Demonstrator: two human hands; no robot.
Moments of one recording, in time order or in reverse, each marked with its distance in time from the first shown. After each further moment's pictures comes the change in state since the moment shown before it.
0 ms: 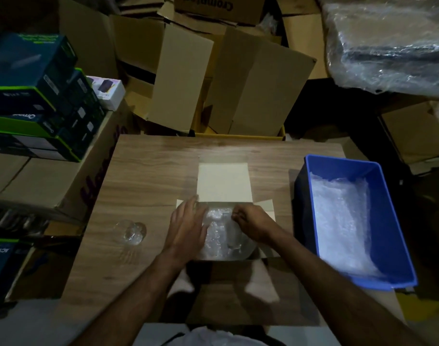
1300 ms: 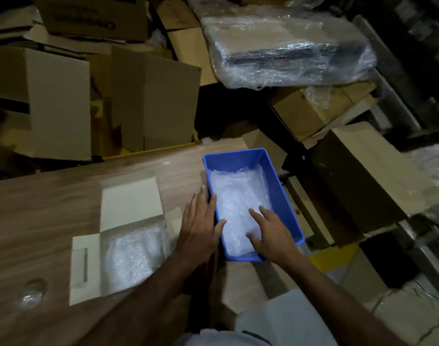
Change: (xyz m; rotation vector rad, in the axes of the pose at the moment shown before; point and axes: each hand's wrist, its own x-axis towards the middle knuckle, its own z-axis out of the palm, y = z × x) left_hand 0.057 0.229 0.053 -0.084 -0.003 0.357; right_hand -0.177 0.172 -0.082 -0.292 0.349 0.398
